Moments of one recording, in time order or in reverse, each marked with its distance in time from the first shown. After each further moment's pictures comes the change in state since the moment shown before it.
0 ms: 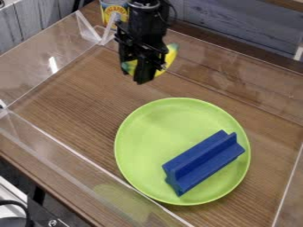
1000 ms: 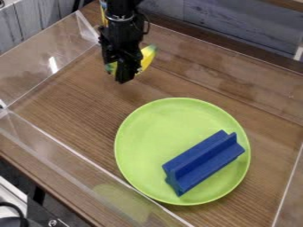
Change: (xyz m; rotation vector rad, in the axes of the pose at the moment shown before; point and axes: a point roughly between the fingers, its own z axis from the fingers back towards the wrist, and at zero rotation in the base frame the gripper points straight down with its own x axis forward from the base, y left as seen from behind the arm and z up) arm 0.012 0.047 -0.035 0.057 -0.080 -0.022
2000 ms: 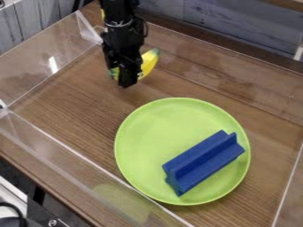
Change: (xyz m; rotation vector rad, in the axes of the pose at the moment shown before) arm -0.001 -0.003 -0.007 -0.051 -0.052 -0.033
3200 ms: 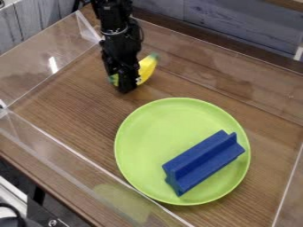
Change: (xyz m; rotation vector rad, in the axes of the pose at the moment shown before) arm 0.001 0.000 -0.014 -0.053 -0.035 0.001
